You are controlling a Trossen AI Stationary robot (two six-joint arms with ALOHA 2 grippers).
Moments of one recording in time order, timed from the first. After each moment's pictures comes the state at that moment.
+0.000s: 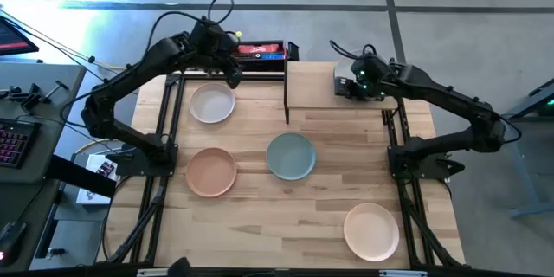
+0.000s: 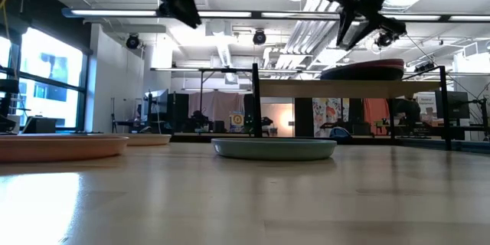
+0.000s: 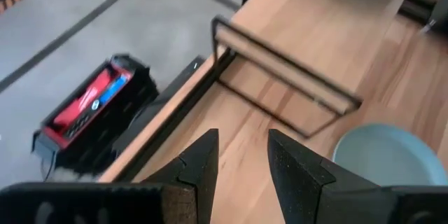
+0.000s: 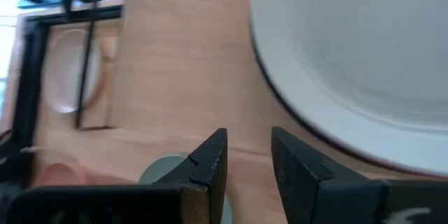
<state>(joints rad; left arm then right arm) 0.65 1.42 1.54 -0.88 0.01 0.01 -0.52 1.19 1.21 -0.95 0.11 0.99</state>
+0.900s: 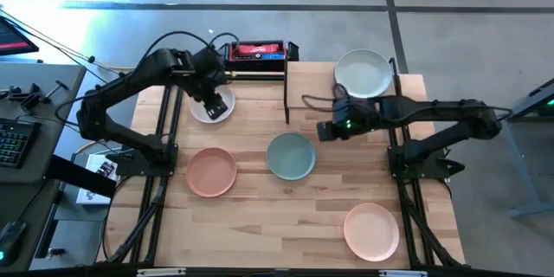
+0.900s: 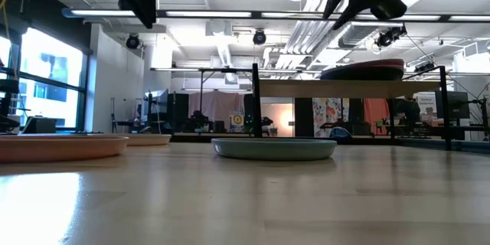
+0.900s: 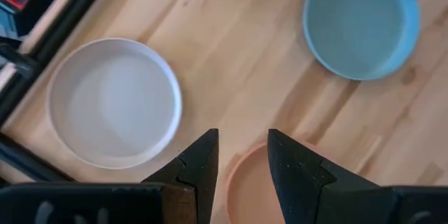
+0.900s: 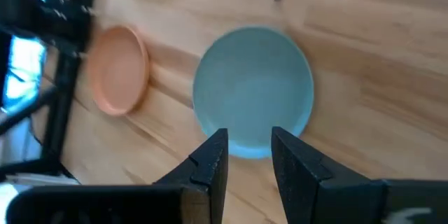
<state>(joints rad) 0.47 1.36 1.54 -1.39 0.01 -0.15 -0.03 1.26 1.21 -0.88 0.10 1.21</state>
